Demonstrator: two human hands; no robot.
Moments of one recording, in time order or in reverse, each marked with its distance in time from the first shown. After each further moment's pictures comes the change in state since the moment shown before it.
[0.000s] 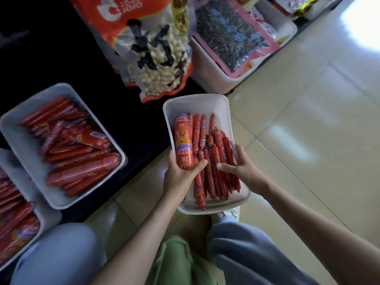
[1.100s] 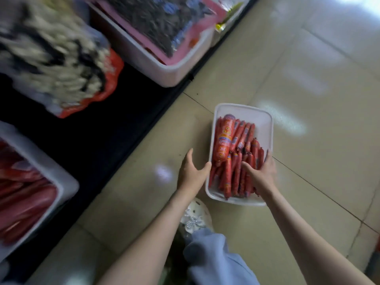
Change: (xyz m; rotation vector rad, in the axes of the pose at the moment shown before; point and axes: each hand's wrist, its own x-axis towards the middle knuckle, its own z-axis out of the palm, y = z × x) left_hand 0.057 -0.022 0.139 0.408 -0.167 -0.037; right_hand 0.005 0.109 -0.128 -0.376 0.836 0.131
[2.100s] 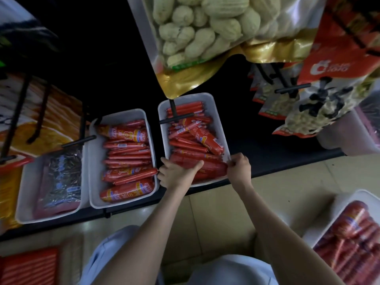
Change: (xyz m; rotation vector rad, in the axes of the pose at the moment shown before) left_hand -0.124 -0.138 -0.327 -0.227 0.684 -0.613; right_hand -0.223 -0.261 0.266 -0.216 -0.499 -0.596
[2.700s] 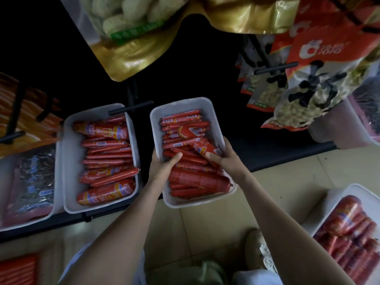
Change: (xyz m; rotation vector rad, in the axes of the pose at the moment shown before) left_hand 0.050 -0.018 0.021 -0.633 -0.177 0.193; right_hand 0.034 0.017 -0.017 0.498 -0.497 0.031
